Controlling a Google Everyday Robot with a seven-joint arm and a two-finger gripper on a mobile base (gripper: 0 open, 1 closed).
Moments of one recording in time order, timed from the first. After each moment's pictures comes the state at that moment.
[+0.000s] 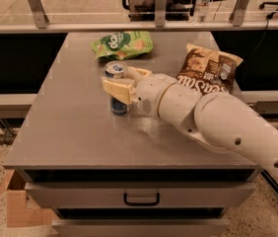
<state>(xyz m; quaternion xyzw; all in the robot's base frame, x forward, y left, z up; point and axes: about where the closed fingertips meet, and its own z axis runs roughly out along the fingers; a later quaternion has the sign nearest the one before) 0.561 0.038 0.916 -0.28 0.68 0.28 0.62</state>
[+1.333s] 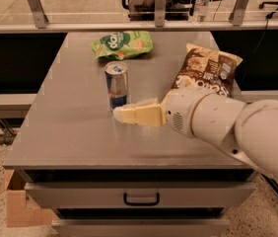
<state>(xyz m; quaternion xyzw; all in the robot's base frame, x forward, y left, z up) 0.503 -0.032 0.915 -0.25 0.76 0.20 0.56</state>
